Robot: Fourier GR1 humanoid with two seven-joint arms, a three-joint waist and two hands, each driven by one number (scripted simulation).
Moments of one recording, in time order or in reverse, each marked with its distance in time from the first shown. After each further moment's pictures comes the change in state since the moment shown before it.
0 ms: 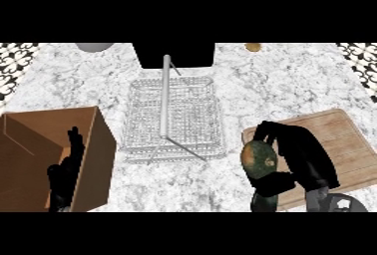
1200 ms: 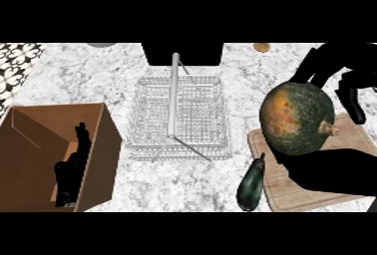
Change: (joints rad) left arm -0.030 -0.025 -0.004 0.016 -0.013 -0.029 -0.011; right arm -0.580 -0.011 -0.211 -0.299 -0.254 0.224 0.442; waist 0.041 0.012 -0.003
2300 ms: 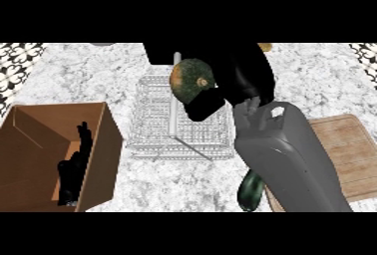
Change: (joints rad) left arm -0.009 -0.013 0.005 0.008 -0.018 -0.014 0.001; right arm -0.165 0.213 0.185 0.609 0.265 -0.222 -0.153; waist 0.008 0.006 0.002
